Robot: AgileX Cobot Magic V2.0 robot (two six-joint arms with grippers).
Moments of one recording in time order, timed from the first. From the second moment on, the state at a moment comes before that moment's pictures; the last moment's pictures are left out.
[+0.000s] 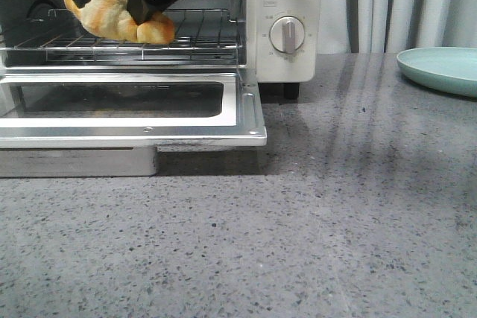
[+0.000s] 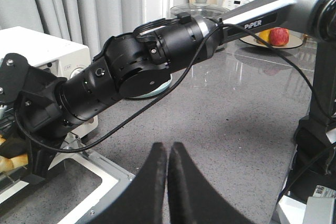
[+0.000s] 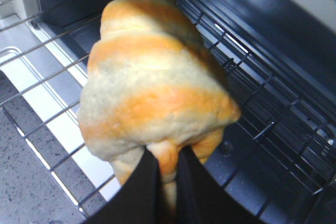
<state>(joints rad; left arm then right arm) -0.37 0.40 -0.85 -0.80 0.91 0.75 0.82 1.81 -1.49 -0.59 0.37 0.35</state>
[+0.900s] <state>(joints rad) -0.37 0.40 -0.85 -0.78 0.90 0.75 0.80 1.84 -1.50 -0.66 0.35 0.35</state>
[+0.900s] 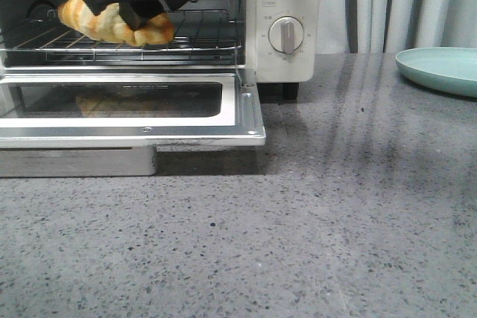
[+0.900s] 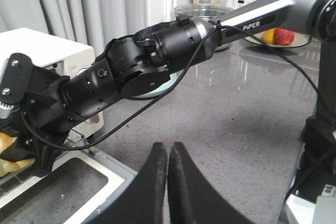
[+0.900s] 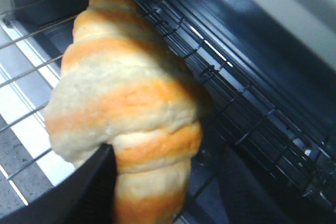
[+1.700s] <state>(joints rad) -0.37 0.04 -0.74 0.00 0.76 0.21 0.91 1.32 -1.17 -0.51 0.42 0.35</state>
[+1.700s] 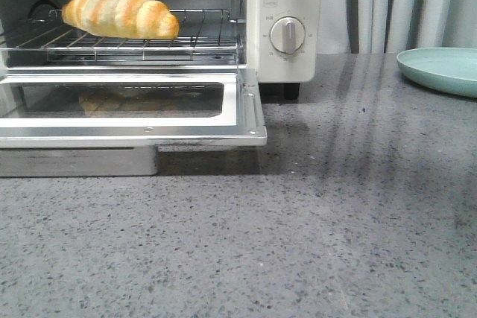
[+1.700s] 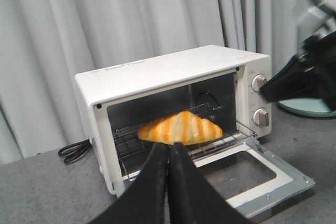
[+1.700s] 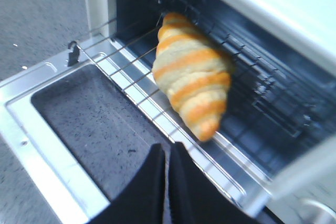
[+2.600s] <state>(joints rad) -0.36 0.00 -0.47 -0.07 0.63 0.17 0.90 0.29 -0.57 -0.68 0.55 0.40</state>
